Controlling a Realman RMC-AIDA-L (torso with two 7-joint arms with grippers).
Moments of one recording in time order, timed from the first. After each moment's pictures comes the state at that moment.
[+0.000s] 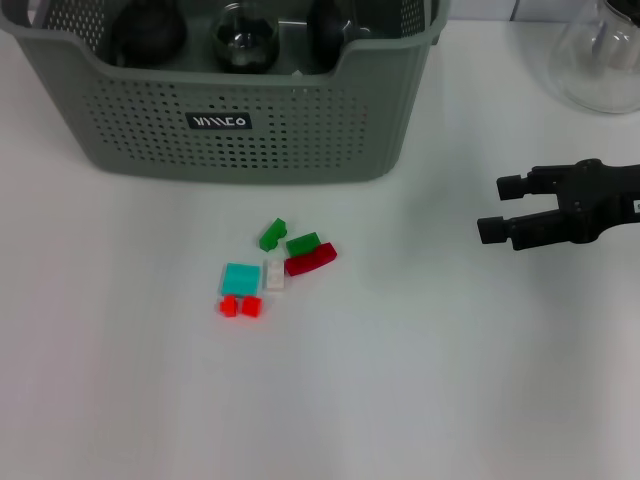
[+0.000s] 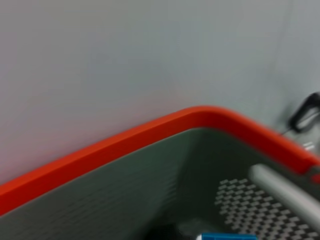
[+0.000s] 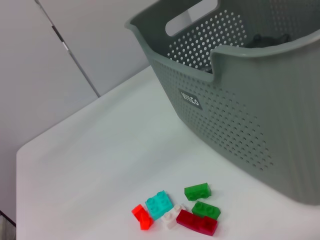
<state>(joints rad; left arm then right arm) -0.96 -2.08 0.96 1.09 2.60 1.22 -2.49 0.57 2.00 -0.80 -0.77 -2.11 -1.66 1.74</state>
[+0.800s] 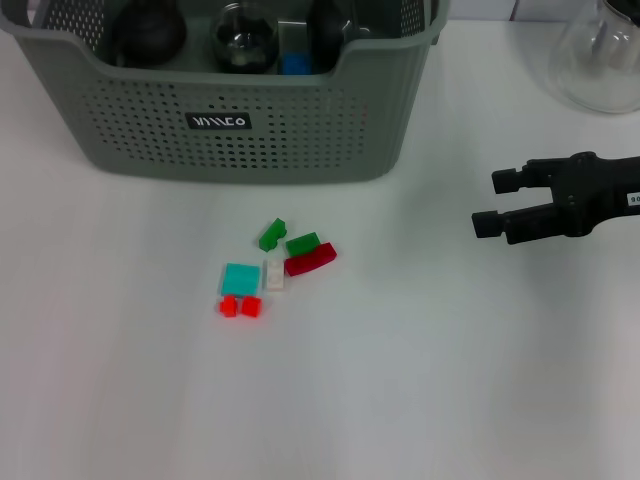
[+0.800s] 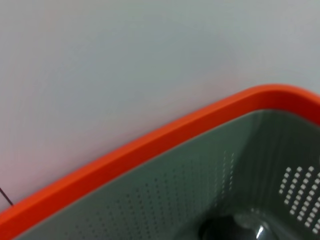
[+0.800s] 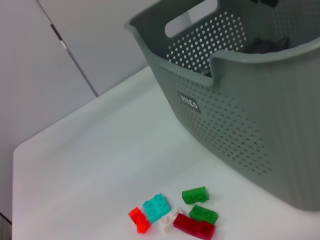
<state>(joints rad) -1.02 -2.11 1.00 1.02 2.84 1.09 -2.60 0.58 2.00 -0.80 -0.77 -2.12 -1.64 1.74</state>
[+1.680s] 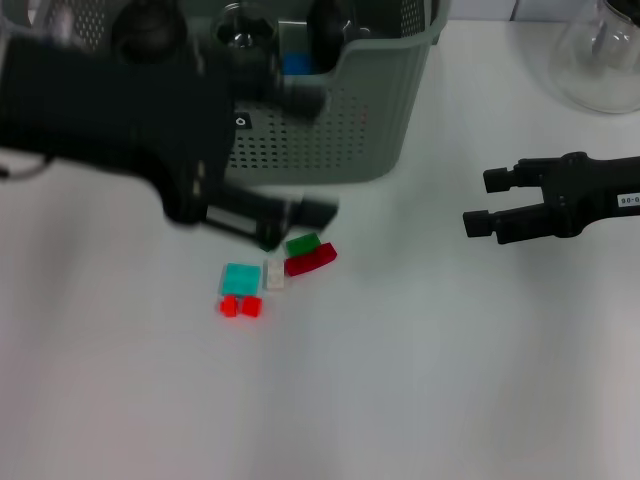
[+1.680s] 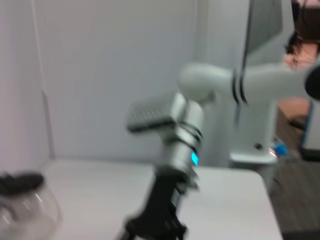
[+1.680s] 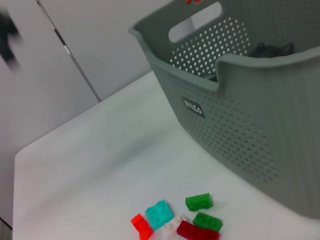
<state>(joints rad) -0.43 -2.15 0.90 1.66 1.85 2.00 -1.95 0.58 2.01 -0.79 -0.76 -2.11 -1.63 1.72</state>
